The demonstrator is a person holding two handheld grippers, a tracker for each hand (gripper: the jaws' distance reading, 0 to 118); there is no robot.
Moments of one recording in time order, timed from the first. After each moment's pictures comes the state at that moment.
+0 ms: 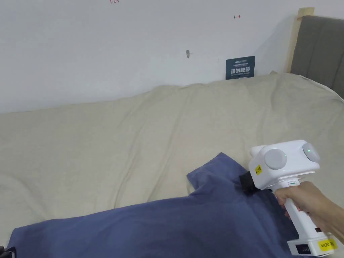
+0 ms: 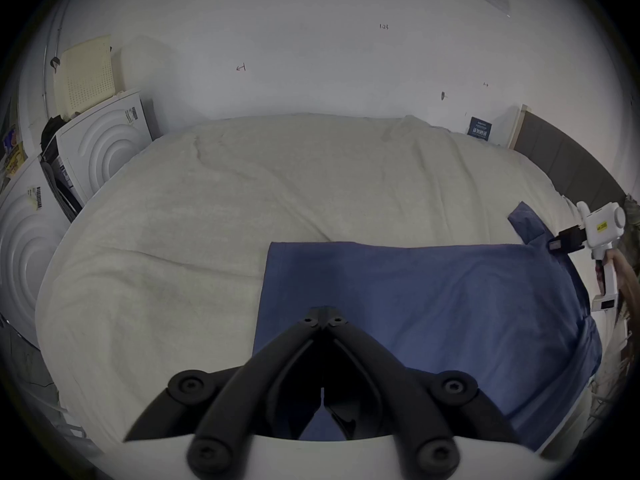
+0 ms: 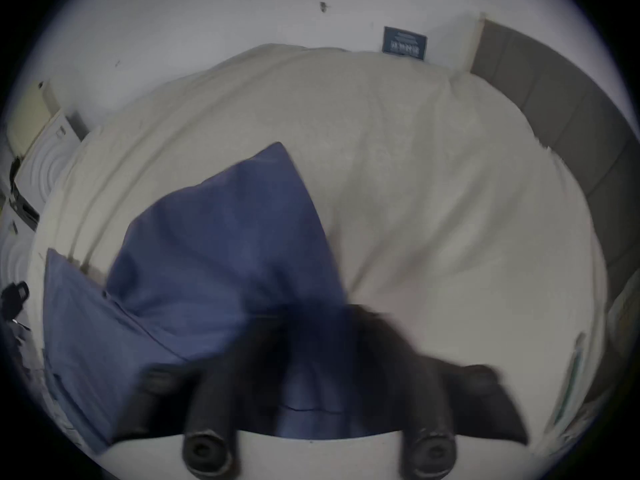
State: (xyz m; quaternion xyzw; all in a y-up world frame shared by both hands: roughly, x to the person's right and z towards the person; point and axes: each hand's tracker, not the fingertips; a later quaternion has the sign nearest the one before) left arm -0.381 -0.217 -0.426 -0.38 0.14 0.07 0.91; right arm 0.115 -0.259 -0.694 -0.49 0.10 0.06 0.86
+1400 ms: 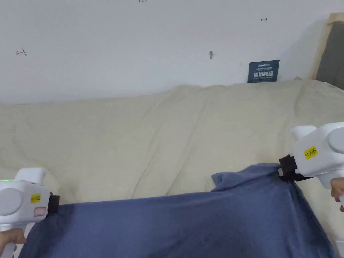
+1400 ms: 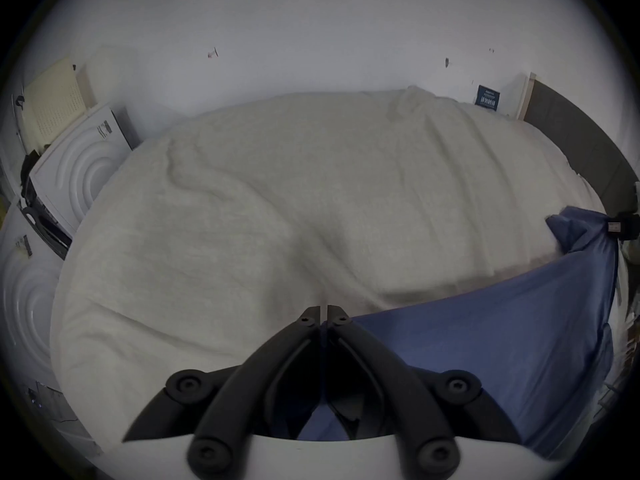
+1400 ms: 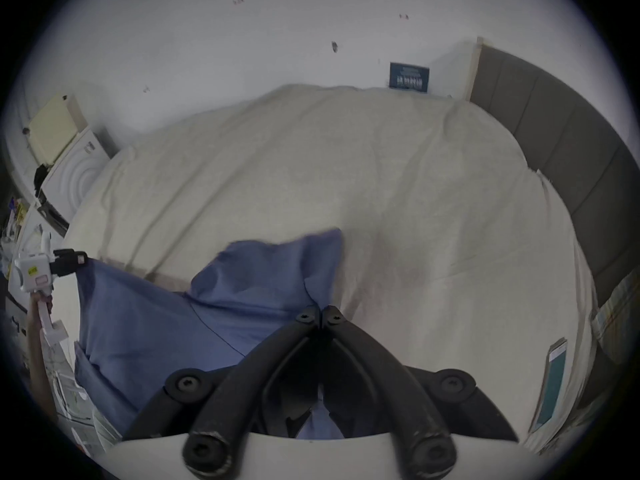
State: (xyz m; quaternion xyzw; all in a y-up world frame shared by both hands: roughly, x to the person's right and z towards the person) left arm -0.404 -0.204 -0.519 -0.43 0.12 0.03 0.89; right arm 0.141 -0.162 -0.646 -0.46 0.14 0.02 0.88
